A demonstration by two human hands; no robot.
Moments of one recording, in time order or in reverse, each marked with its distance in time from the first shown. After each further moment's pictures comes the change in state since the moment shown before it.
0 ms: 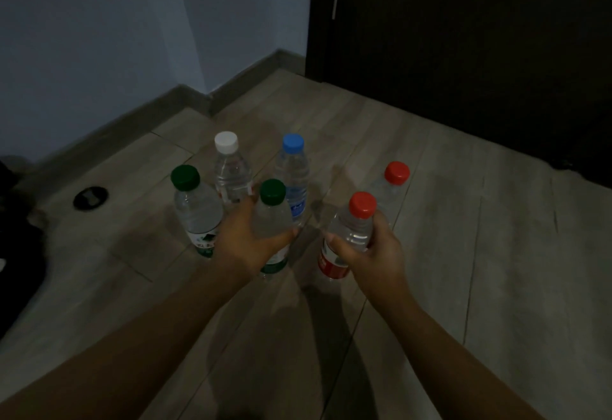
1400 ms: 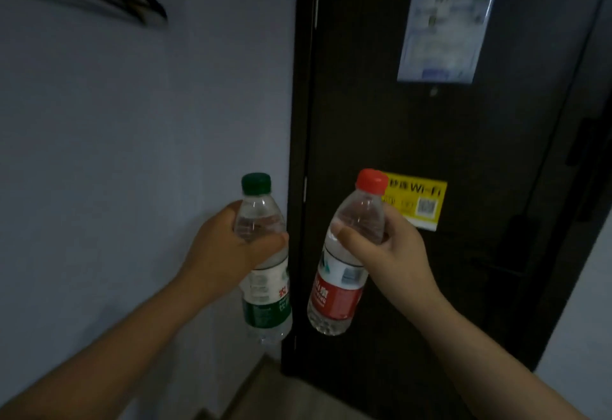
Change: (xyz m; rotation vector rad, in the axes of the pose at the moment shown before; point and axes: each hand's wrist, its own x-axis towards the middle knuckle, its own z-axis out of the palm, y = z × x) left_hand -0.049 0.977 -0.432 -0.064 0.144 0.561; right_hand 0.129 -1.011 -0.406 0.104 0.049 -0.541
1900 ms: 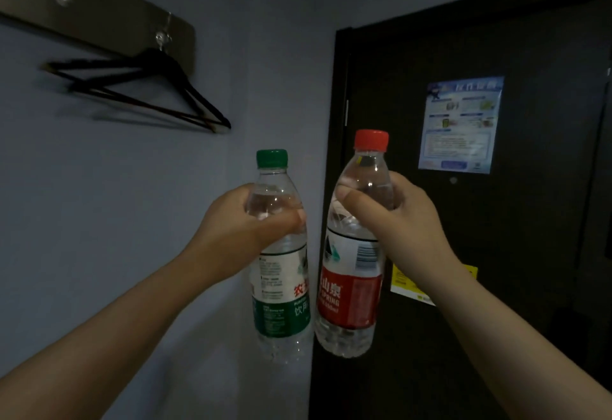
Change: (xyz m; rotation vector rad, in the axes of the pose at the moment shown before) left_hand 0.015 0.186 -0.064 0.076 0.119 0.182; right_hand 0.074 -0.167 -0.032 0.077 -0.049 -0.265
